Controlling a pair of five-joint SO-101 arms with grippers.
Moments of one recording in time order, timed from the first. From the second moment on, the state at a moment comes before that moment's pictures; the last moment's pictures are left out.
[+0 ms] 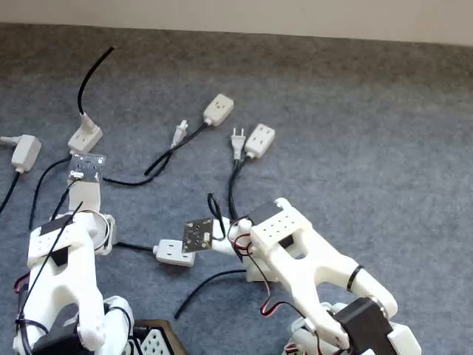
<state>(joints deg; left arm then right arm) -30.6 -24.9 67.7 39.0 -23.6 -37.7 -15.0 51.6 63.1 56.7</state>
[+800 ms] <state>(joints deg) -25.0 -24.4 22.5 72.3 -27.7 -29.3 -14.9 10.3 81.5 -10.2</state>
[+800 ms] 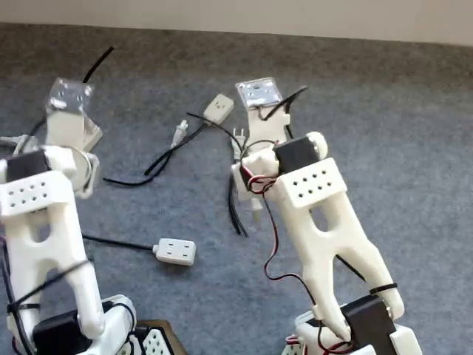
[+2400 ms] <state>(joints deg) 1.4 -101.8 80.7 56.1 -16.6 -44.7 -23.3 22.5 53.9 -15.4</state>
